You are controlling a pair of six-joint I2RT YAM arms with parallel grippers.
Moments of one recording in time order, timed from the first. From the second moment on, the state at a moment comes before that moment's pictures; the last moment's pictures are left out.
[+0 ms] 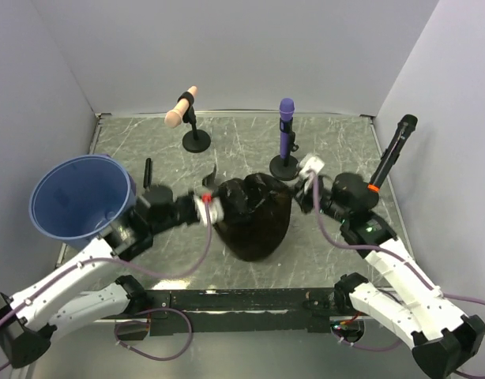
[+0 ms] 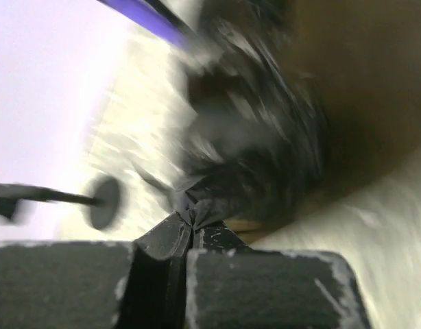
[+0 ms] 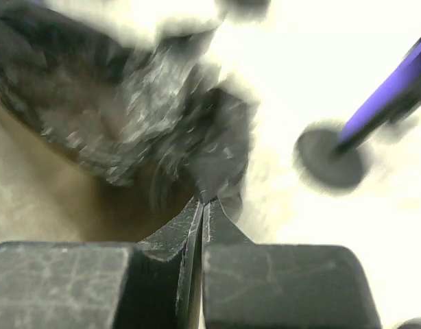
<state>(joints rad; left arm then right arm) -0.77 0.81 0.68 -0.23 0.18 0.71 0.48 0.78 0.72 -0.28 -0.31 -0.23</state>
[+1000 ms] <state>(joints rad) -0.70 1.28 1.64 0.42 -0.01 0.88 0.37 1.19 1.78 0.26 -0.34 -0.29</state>
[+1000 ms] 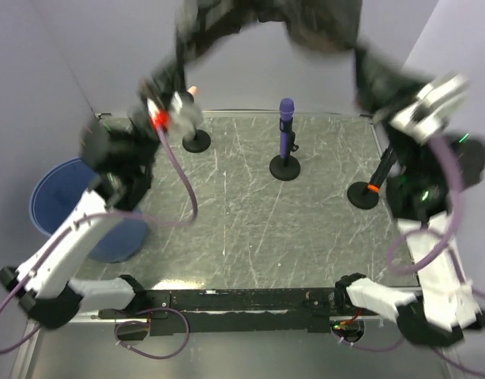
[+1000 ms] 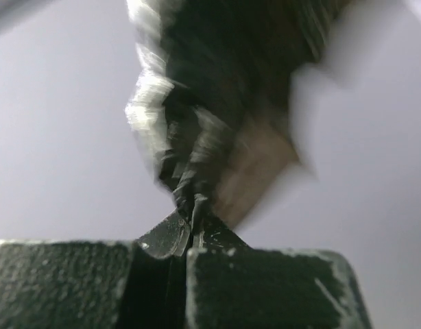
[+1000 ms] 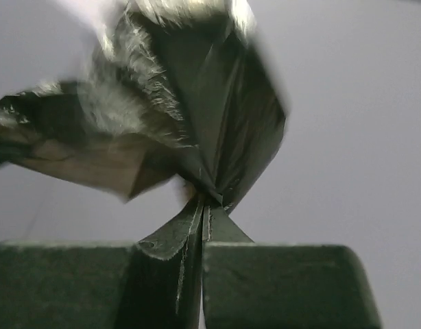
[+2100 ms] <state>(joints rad) -0.66 1.41 1.69 0.03 -0.11 0.93 0.41 1.54 2.07 -0.14 -0.16 -0.34</state>
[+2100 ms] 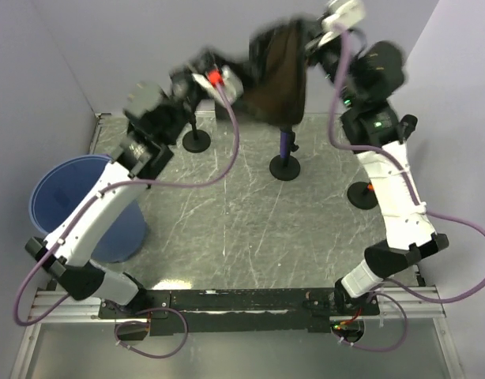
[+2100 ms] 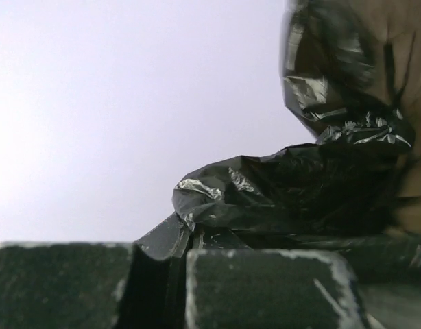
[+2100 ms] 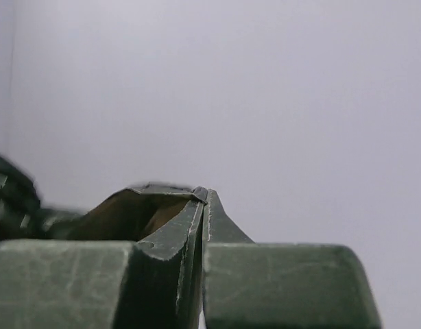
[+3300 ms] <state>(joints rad) -0.75 0.74 1.12 -0.58 0.21 0.72 0.48 0.82 1.05 -0.41 -0.41 -0.22</state>
